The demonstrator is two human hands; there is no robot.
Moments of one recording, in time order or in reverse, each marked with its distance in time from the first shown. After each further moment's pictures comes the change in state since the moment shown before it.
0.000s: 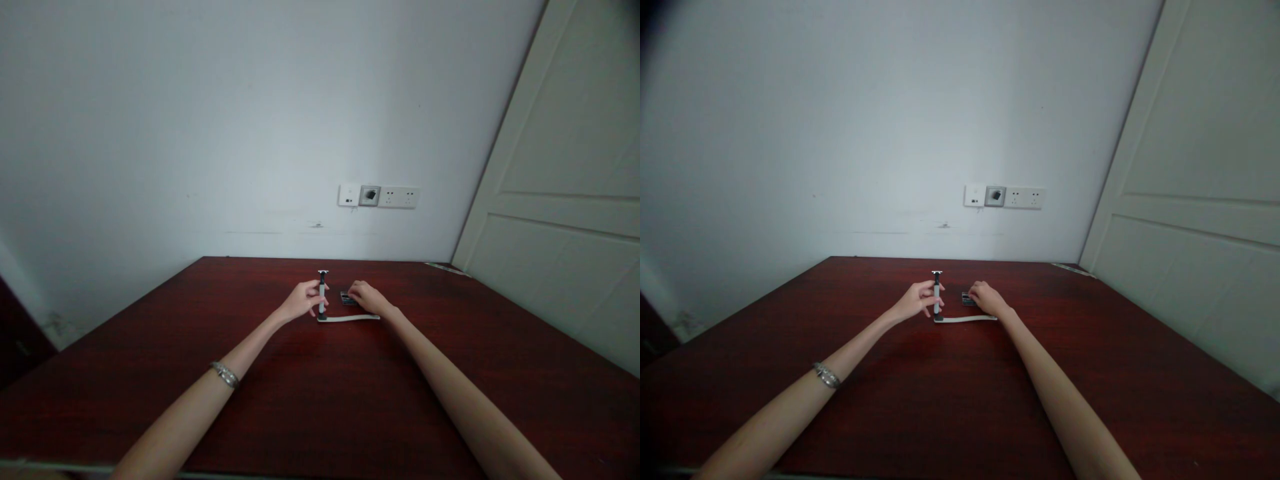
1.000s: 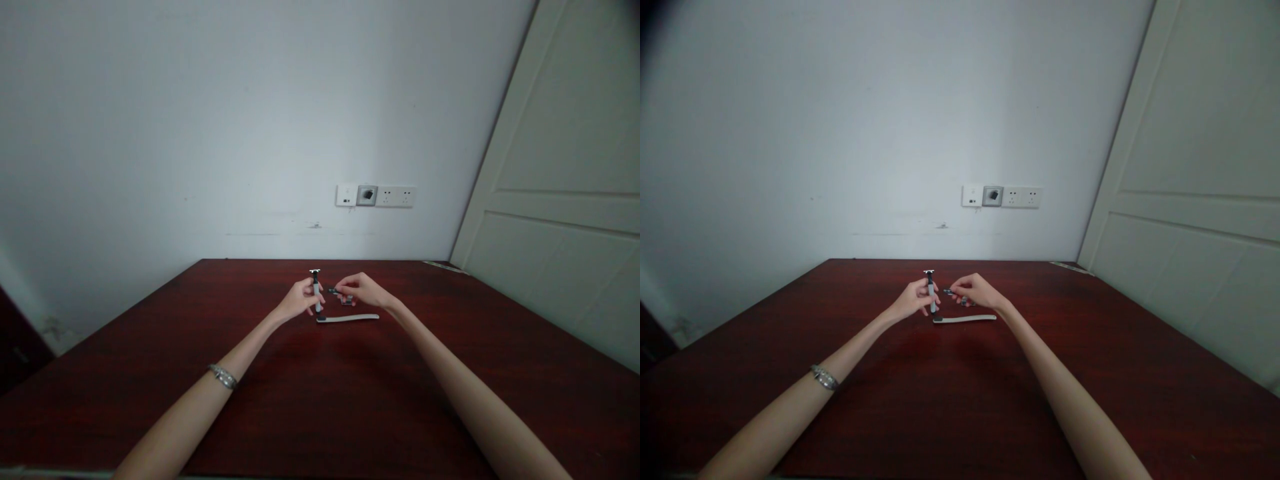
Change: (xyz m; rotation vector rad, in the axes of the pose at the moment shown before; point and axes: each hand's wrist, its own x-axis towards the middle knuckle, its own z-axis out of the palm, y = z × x) left_hand 0.000 0.000 -0.002 -0.010 0.040 0.020; right_hand -0.007 -0.064 -0.056 0.883 -0.138 0.056
